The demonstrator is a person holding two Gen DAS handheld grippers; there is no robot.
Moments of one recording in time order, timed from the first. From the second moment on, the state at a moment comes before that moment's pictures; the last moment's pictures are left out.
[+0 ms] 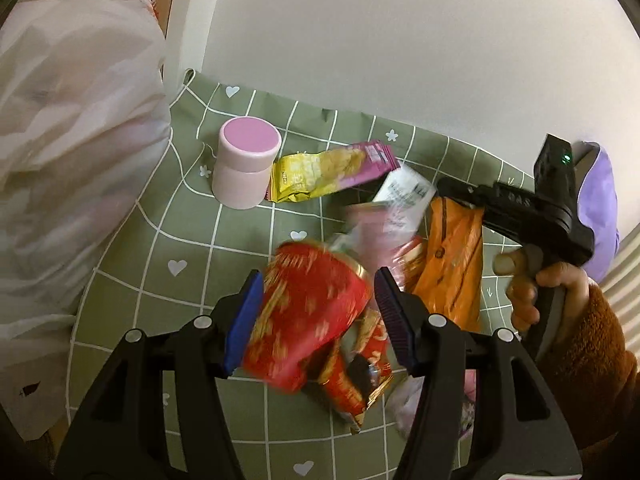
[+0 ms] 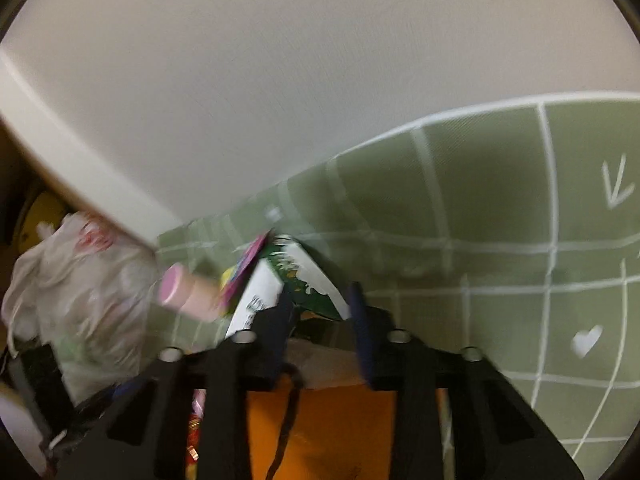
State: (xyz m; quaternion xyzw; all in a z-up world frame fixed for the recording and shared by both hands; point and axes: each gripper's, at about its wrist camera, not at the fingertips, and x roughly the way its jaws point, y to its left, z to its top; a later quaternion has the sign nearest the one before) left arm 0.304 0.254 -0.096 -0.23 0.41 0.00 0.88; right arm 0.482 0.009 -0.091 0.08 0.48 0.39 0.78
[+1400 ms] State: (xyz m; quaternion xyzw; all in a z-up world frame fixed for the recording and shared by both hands) left arm 0.469 0.162 -0.061 -0.04 0.47 -0.10 0.88; right arm 0.350 -0.148 -0.040 0.01 0.40 0.27 0.88
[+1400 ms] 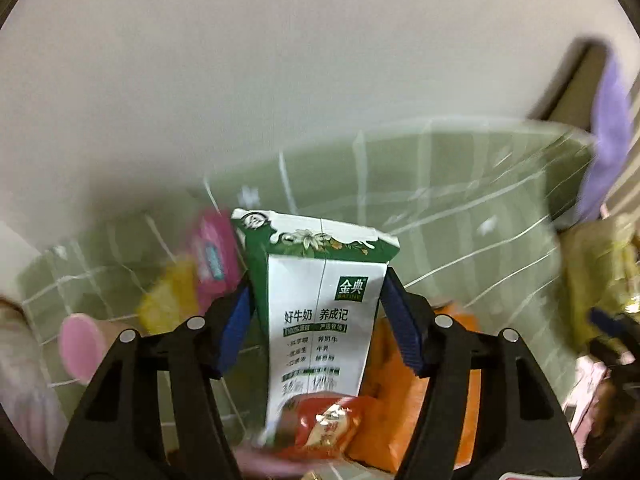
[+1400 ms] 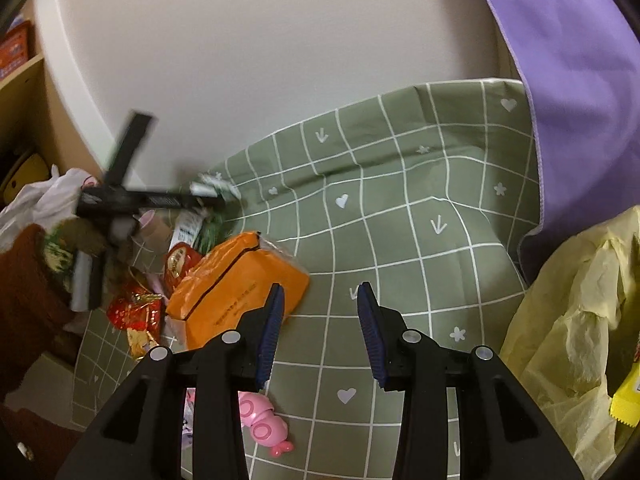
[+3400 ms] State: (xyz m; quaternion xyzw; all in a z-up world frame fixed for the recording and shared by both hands) left arm 0.198 0.233 0.003 -0.18 0.29 0.03 0.94; right arm 0.321 0.001 0.013 -0.07 0.35 0.47 0.81
